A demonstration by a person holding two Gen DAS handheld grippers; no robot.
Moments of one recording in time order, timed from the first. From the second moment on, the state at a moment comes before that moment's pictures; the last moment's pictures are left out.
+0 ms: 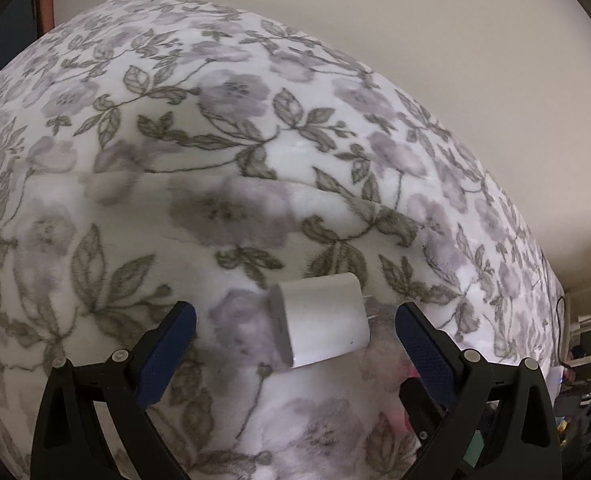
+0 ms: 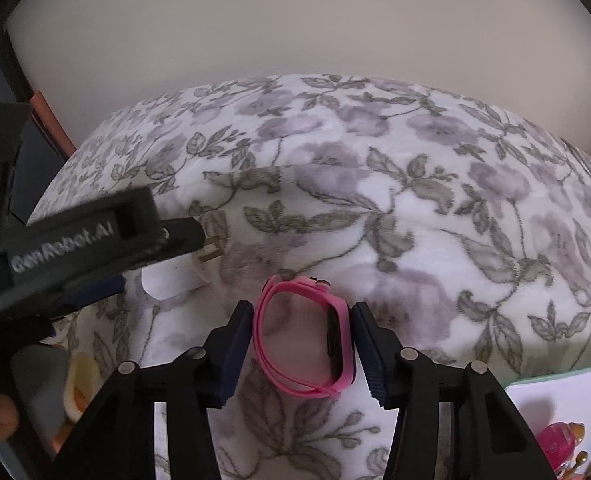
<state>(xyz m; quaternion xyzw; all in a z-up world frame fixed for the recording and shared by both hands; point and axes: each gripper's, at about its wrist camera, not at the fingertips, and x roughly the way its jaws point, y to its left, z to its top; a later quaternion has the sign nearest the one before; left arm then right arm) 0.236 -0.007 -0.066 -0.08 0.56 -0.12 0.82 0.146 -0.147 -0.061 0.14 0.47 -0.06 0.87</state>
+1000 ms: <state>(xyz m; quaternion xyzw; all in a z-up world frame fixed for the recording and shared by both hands) 0.216 -0.006 -0.028 -0.08 0.53 -0.15 0.83 0.121 -0.153 -0.024 0.16 0.46 -0.06 0.87</state>
